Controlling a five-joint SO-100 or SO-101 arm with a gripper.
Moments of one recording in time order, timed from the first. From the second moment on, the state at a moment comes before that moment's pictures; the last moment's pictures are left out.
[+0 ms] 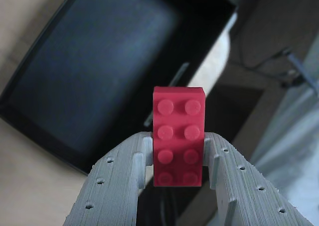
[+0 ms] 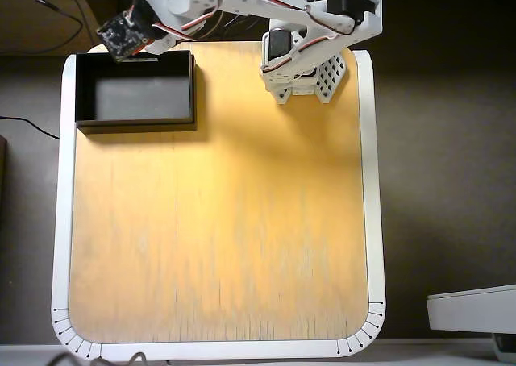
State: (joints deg) arm 94.3 124.0 99.4 83.8 220.0
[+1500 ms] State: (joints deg) arm 84.6 101.3 99.4 67.3 198.5
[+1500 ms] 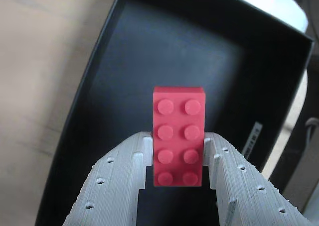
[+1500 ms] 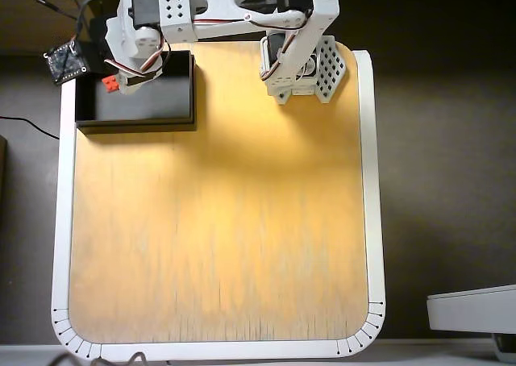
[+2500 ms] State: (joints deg) arm 85.3 105.0 99.4 67.3 209.4
